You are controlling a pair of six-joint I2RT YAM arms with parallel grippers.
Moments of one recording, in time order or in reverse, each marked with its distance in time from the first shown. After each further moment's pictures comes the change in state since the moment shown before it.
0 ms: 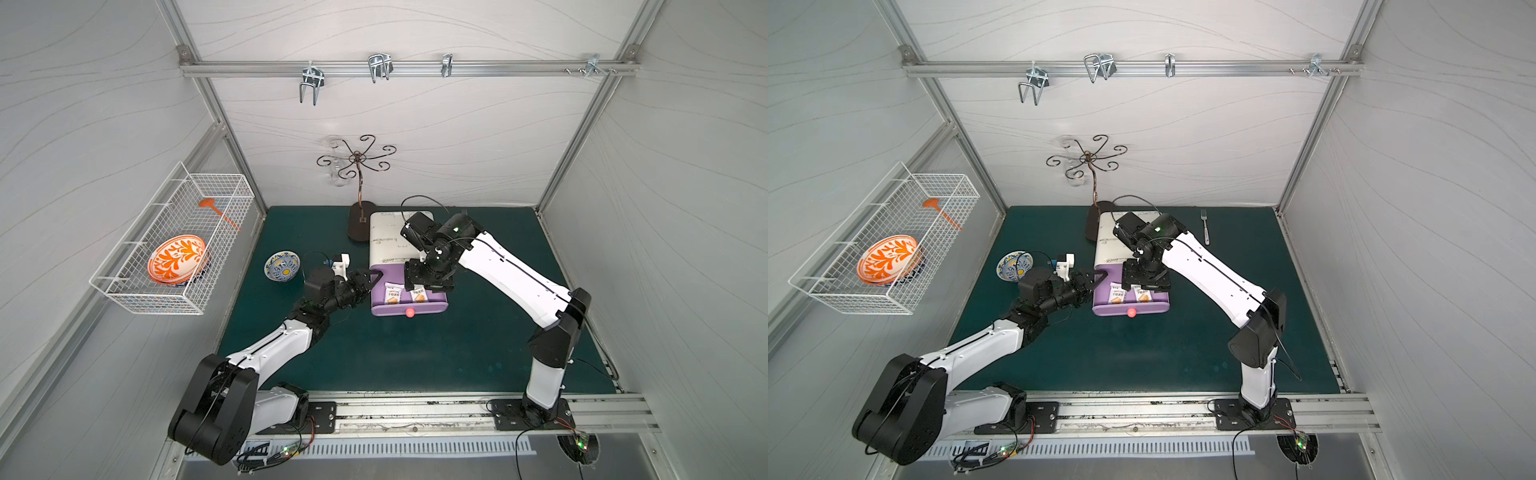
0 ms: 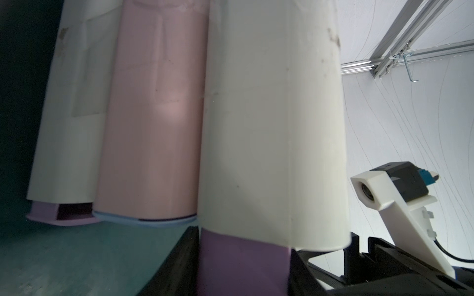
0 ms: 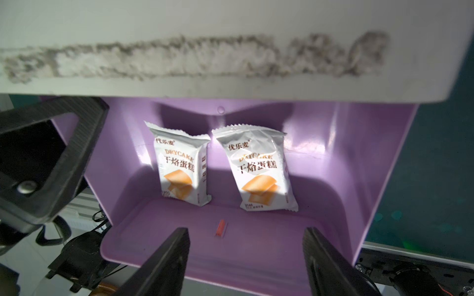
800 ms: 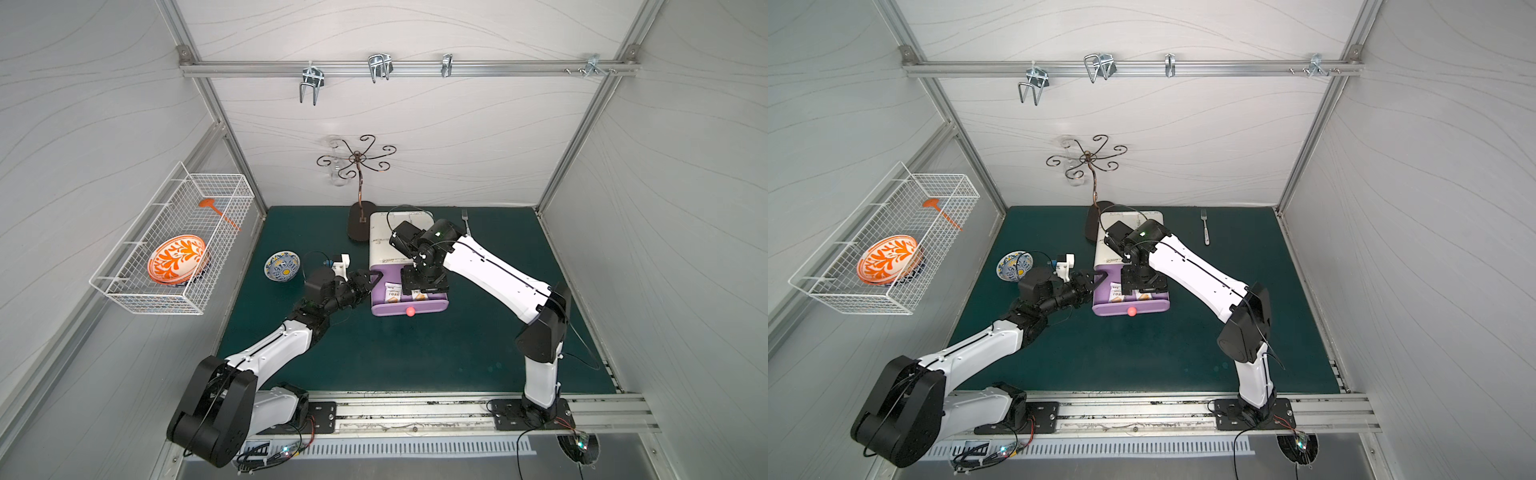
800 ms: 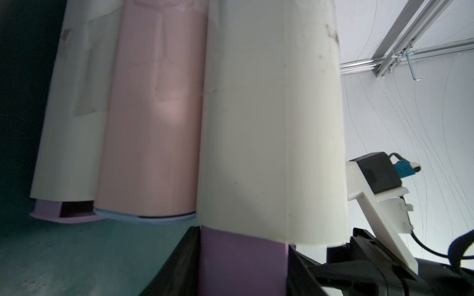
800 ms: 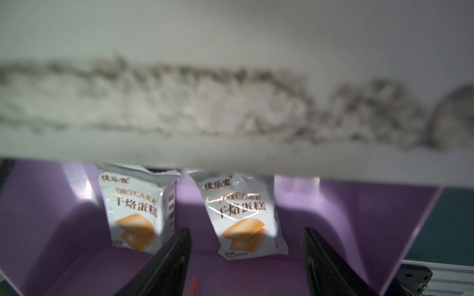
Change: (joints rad) left arm -0.008 -0.010 0.000 -0.017 -0.016 0.008; right arm 0.027 0.076 0.000 -0.013 0.126 -0.033
